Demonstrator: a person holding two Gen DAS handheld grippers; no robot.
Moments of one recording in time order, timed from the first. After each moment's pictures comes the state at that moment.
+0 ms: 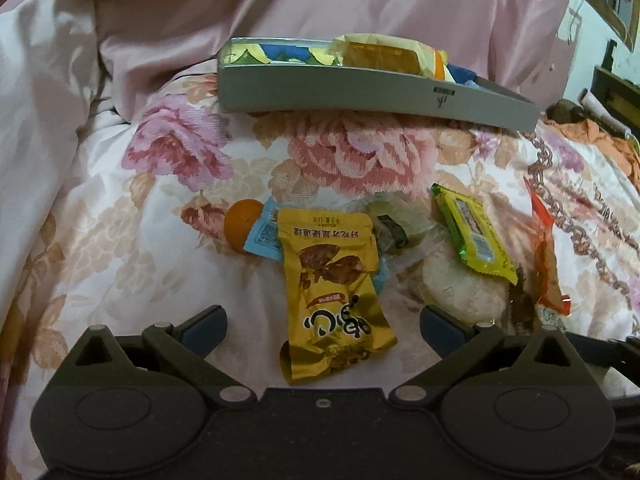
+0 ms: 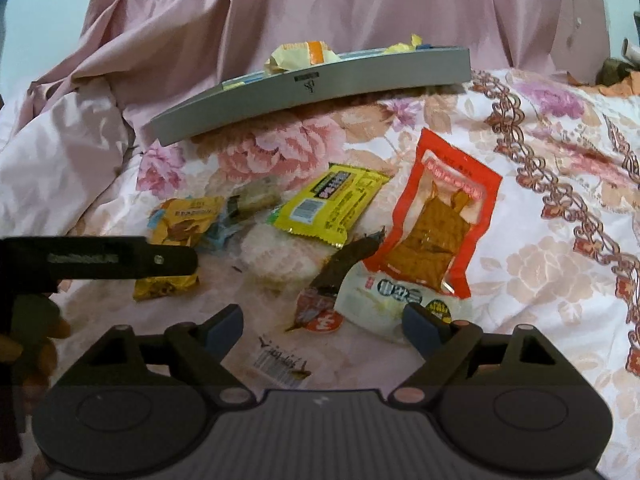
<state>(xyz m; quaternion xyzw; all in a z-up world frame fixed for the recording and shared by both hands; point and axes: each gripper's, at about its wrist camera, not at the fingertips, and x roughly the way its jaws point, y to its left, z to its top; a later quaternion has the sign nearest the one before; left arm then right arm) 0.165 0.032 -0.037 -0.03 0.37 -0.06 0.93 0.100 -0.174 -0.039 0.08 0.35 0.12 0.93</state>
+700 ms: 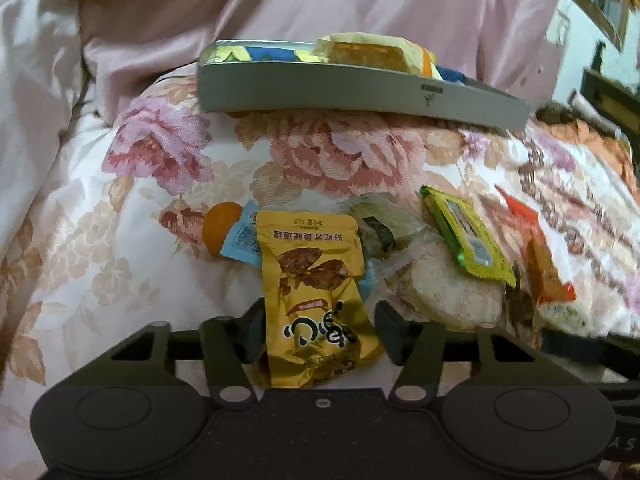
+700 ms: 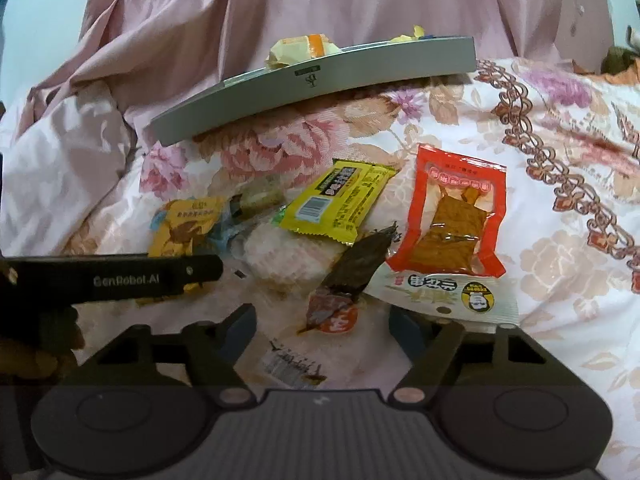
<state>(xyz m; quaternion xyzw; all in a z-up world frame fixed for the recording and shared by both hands) 0.170 0.030 -0.044 -0.05 0.35 -0.08 0.93 0.109 -0.175 -0.046 0.08 0.35 0.12 0.93</state>
